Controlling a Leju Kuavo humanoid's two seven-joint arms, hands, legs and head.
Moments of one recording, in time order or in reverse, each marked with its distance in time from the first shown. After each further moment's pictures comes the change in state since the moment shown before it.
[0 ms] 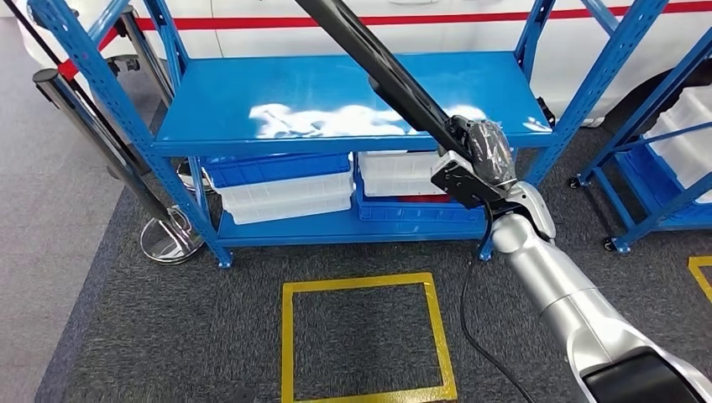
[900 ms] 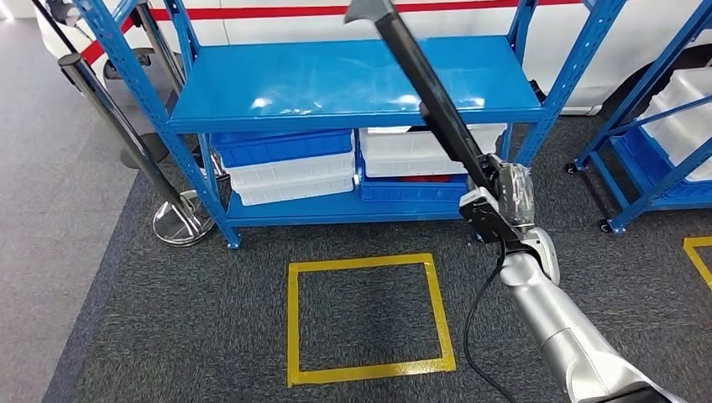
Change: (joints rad) left arm 0.007 -0.001 0.000 0.000 0.014 0.027 -0.018; right arm 0.165 -0.022 -0.139 0.043 -0.078 -0.193 -0.126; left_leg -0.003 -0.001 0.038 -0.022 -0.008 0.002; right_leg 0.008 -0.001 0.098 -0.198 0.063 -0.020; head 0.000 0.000
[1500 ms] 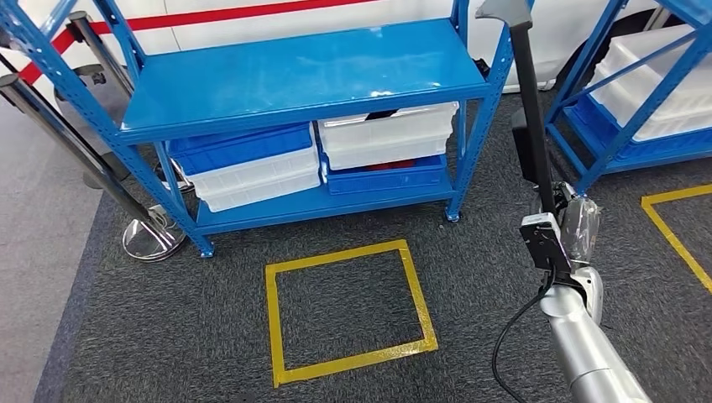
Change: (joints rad) left arm 0.004 -0.007 0.000 0.000 0.006 0.003 -0.008; right arm 0.177 -0.072 -0.241 -0.137 0.072 -0.060 0.028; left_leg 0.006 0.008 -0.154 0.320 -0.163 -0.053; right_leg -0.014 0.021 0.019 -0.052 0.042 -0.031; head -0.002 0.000
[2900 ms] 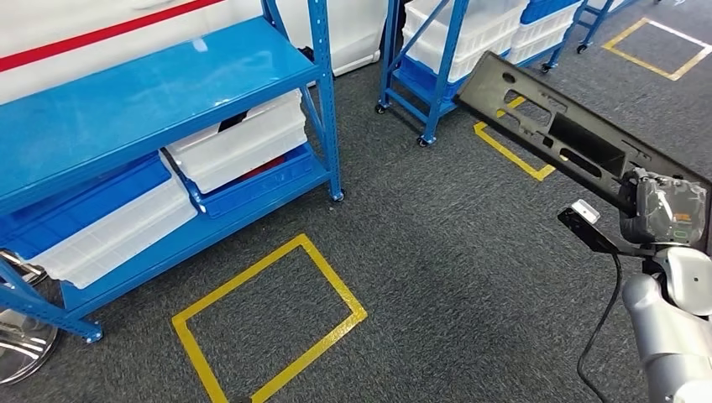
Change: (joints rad) left arm 0.003 0.009 -0.020 0.003 0.012 -0.008 0.020; right arm -0.116 -0.165 -0.355 0.106 0.940 -0.005 0.236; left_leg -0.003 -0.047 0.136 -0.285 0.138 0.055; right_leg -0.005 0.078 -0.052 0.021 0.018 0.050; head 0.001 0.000
